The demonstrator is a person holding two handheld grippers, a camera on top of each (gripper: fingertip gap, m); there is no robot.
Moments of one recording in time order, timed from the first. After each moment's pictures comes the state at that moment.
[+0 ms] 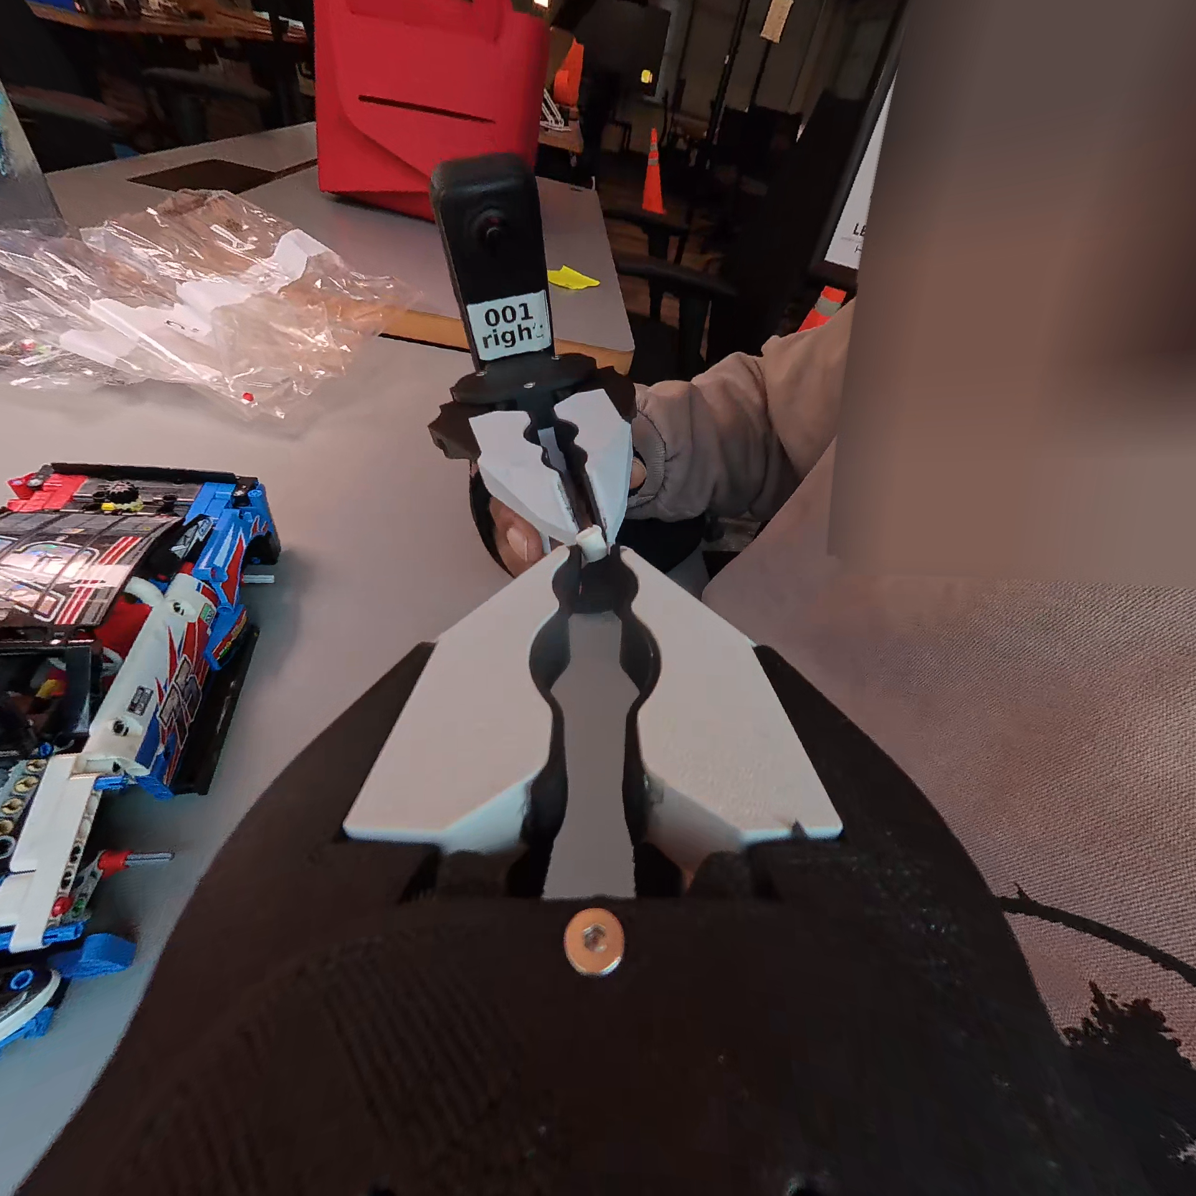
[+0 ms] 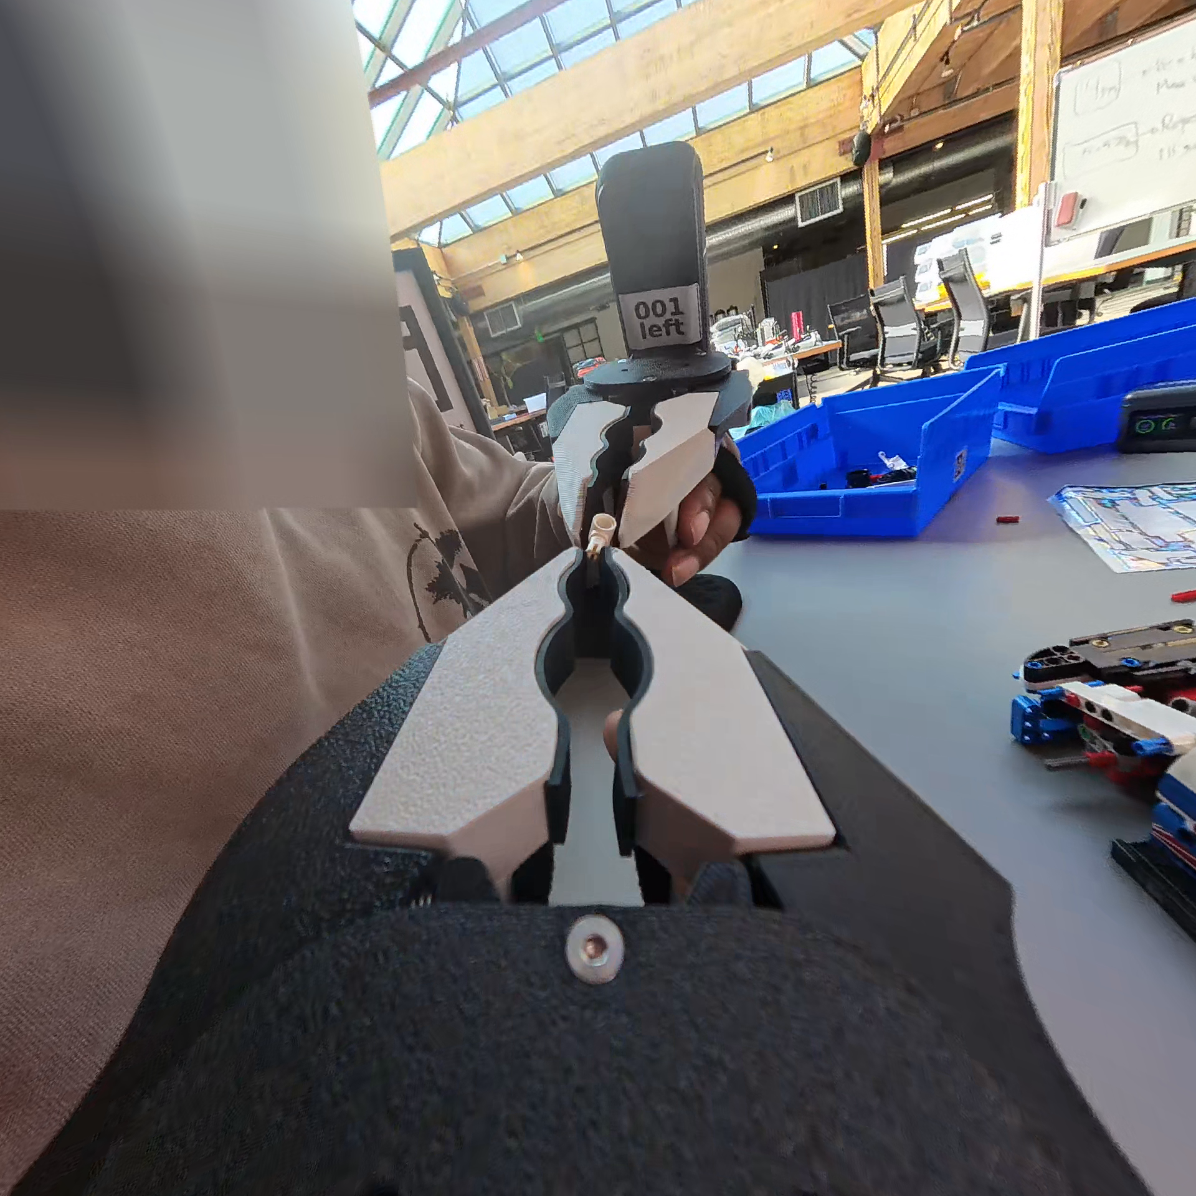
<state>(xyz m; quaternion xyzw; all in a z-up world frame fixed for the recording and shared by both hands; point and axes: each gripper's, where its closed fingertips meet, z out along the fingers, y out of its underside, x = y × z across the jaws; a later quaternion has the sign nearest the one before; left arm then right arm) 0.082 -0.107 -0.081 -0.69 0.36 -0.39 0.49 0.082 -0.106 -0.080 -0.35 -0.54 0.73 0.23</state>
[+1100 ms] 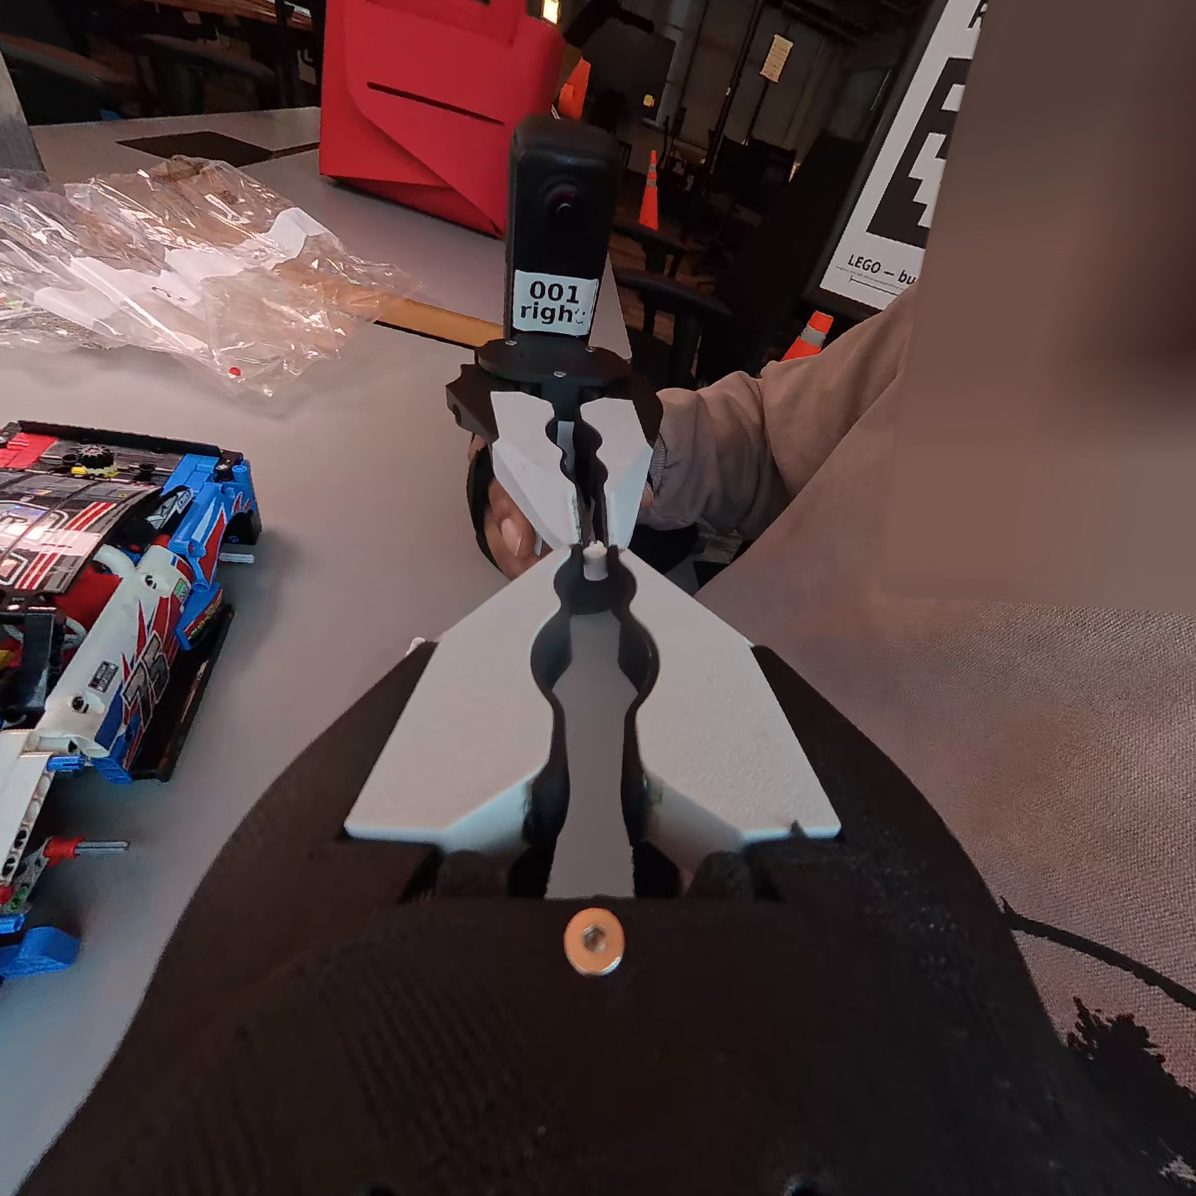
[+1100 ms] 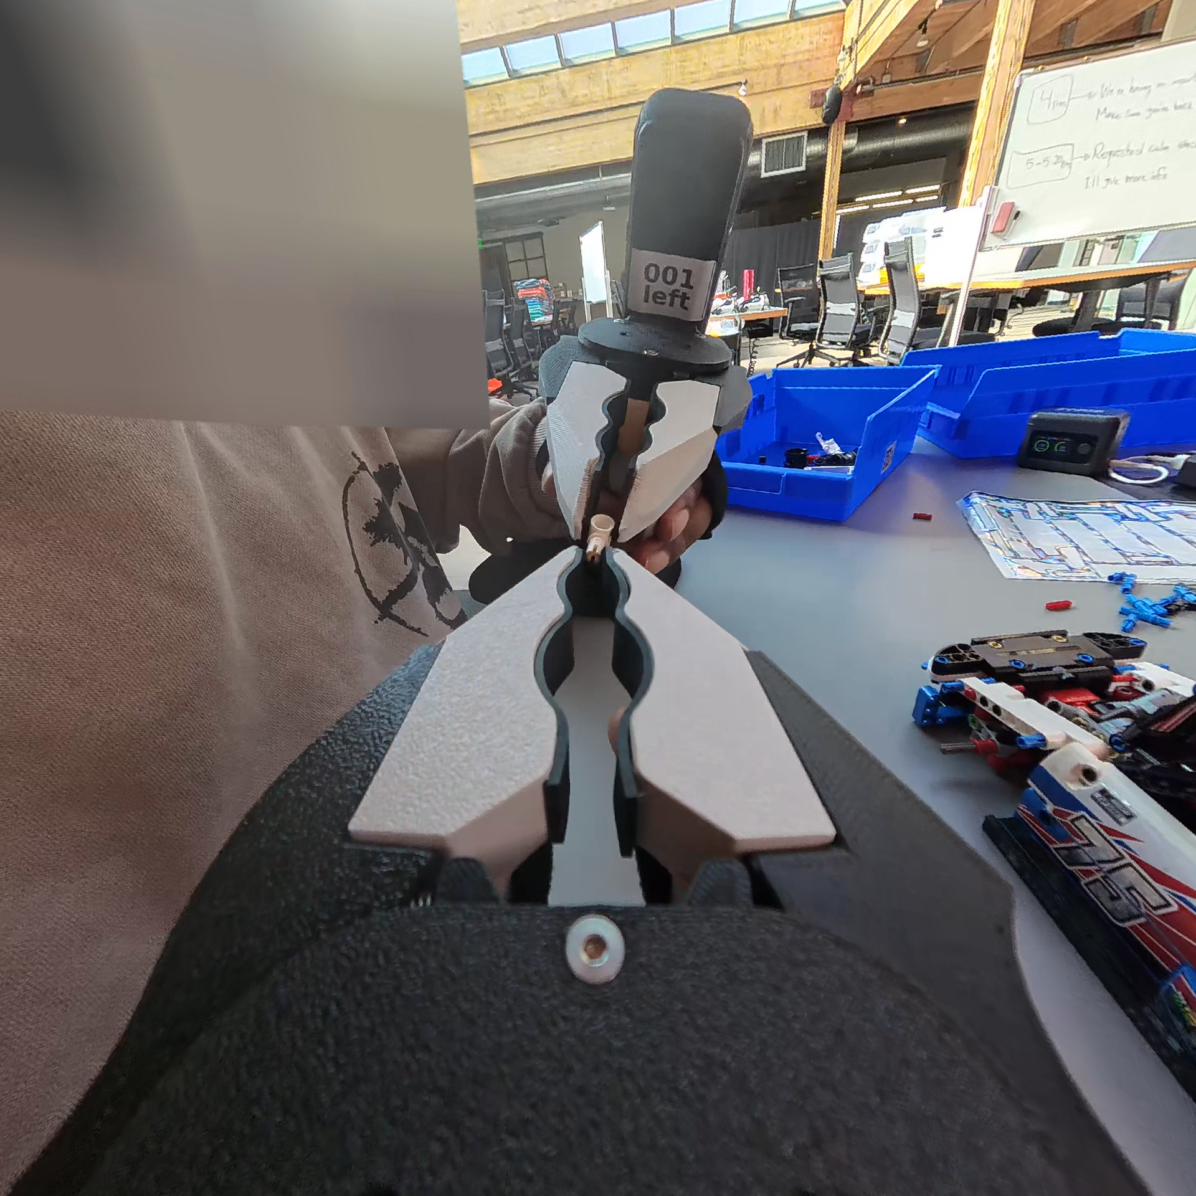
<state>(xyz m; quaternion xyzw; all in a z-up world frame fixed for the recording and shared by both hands) 0.081 -0.103 -0.086 -0.70 0.33 -0.42 0.48 0.075 -0.107 -0.091 -0.34 -0.59 0.67 0.29</state>
